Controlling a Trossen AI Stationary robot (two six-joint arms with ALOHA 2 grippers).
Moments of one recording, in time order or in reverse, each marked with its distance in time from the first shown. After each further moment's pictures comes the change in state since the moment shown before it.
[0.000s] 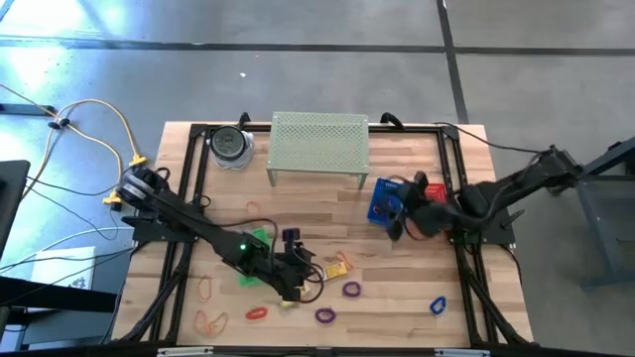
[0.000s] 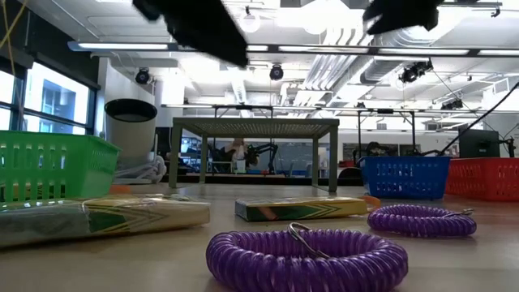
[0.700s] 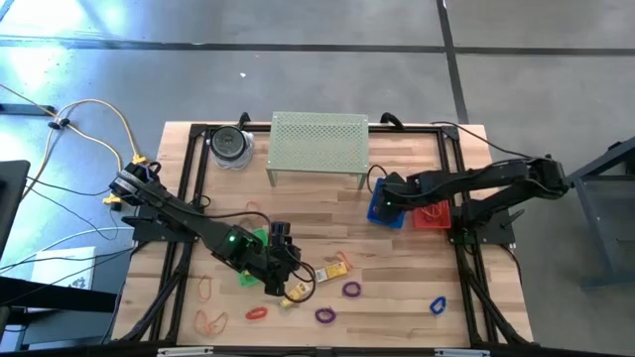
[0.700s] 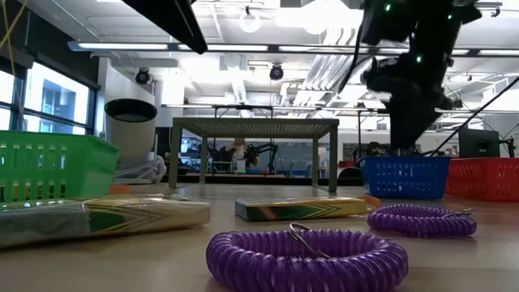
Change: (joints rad) left arm -0.012 -0.090 0.099 -0.390 0.052 0.044; right arm -0.468 0.217 -0.110 -0.293 -0.504 0.201
